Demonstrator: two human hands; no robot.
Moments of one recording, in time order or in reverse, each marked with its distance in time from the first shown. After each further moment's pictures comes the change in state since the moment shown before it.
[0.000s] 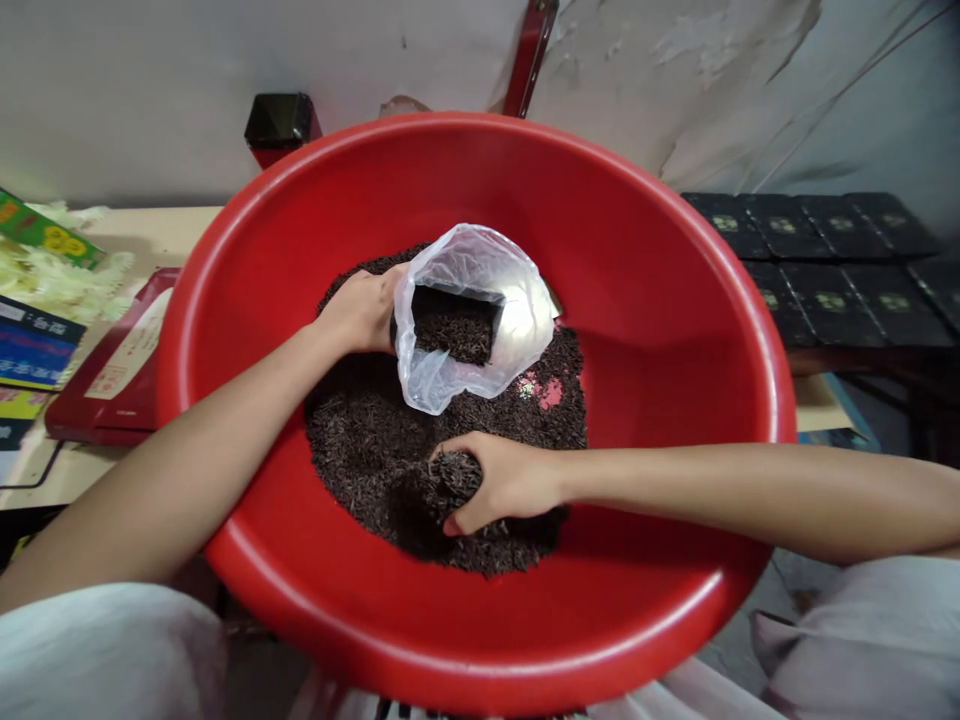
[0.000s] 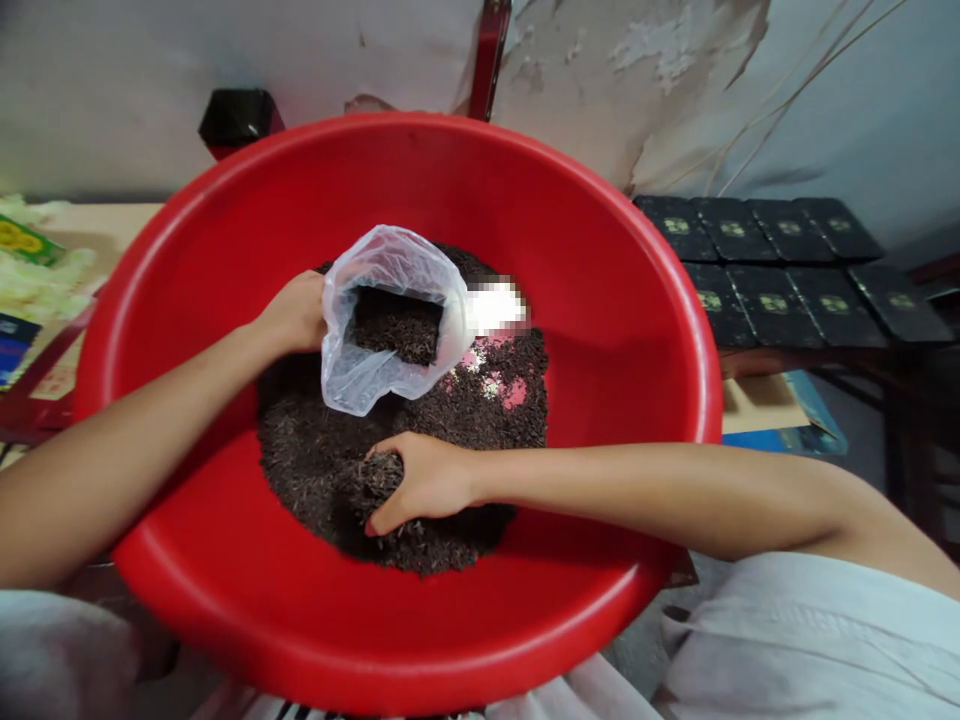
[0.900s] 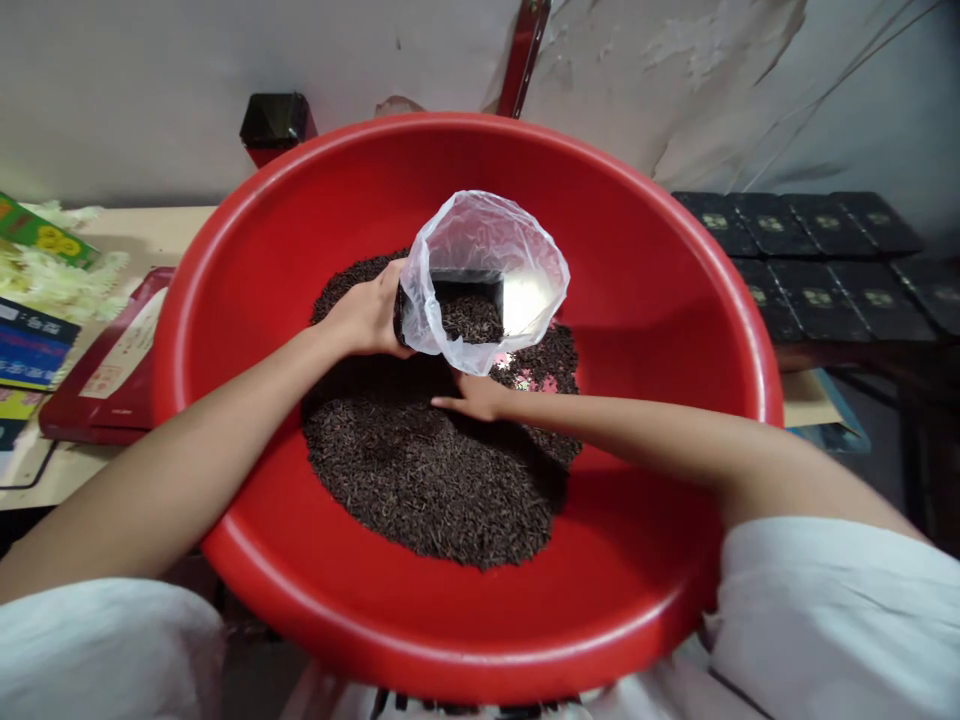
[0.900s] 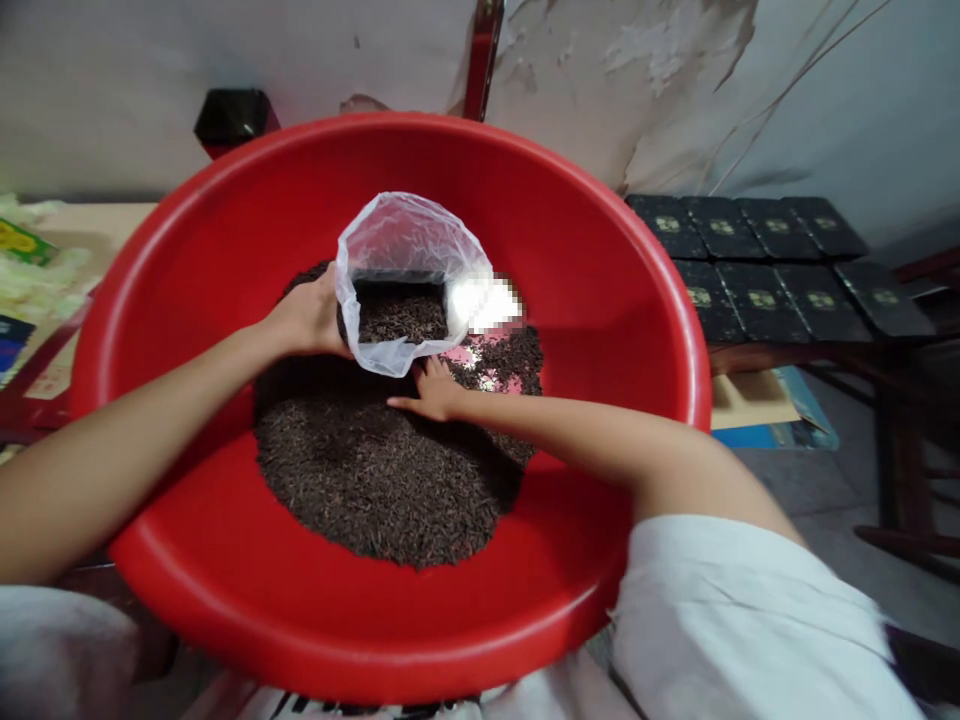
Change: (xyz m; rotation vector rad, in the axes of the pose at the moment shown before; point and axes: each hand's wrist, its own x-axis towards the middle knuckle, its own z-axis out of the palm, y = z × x) left_hand -0.002 0.006 0.009 -0.170 0.069 -0.083; right_hand 0.091 0.079 -0.044 -0.761 0.428 0.049
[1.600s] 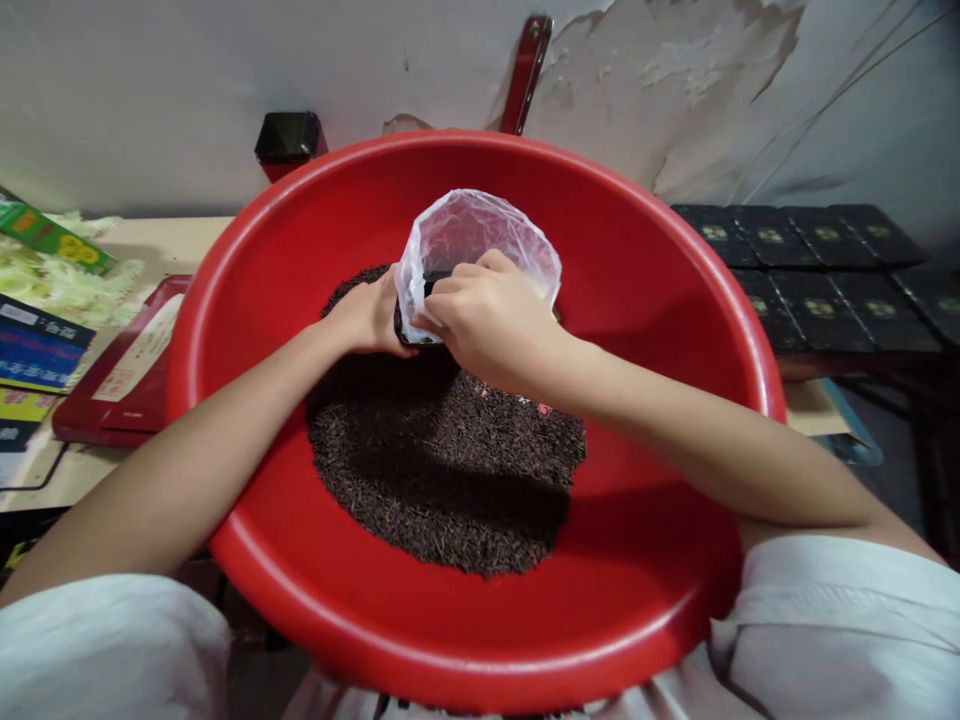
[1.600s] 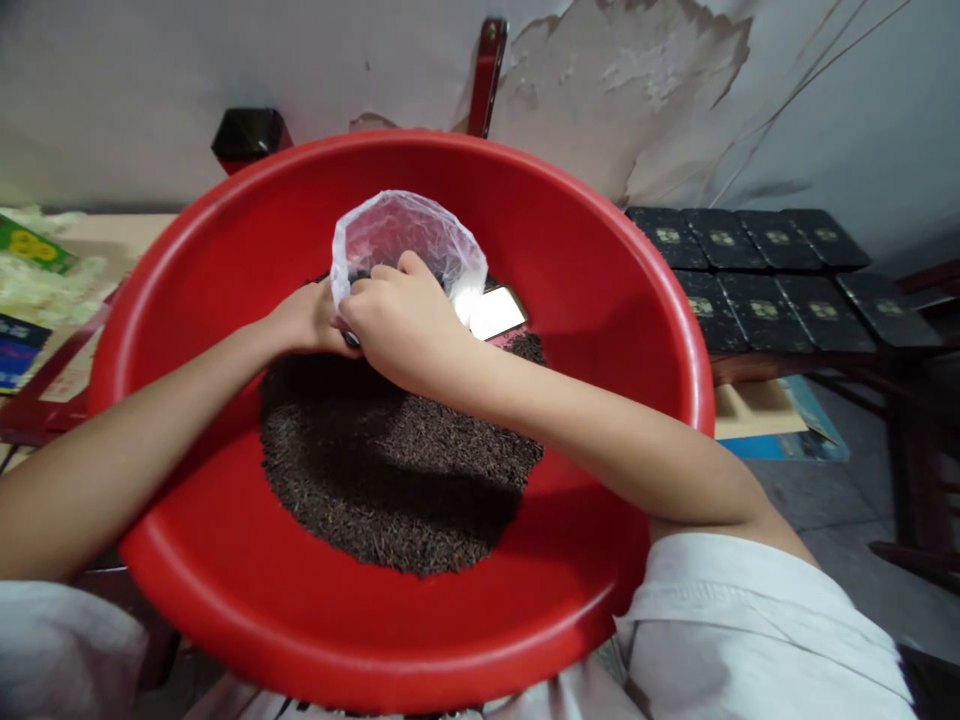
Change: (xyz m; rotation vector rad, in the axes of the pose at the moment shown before) left_hand 0.006 -0.003 -0.009 0.044 -0.060 -0.042; right_hand -0.046 -0.092 -0.138 -0.455 0.445 -0.309
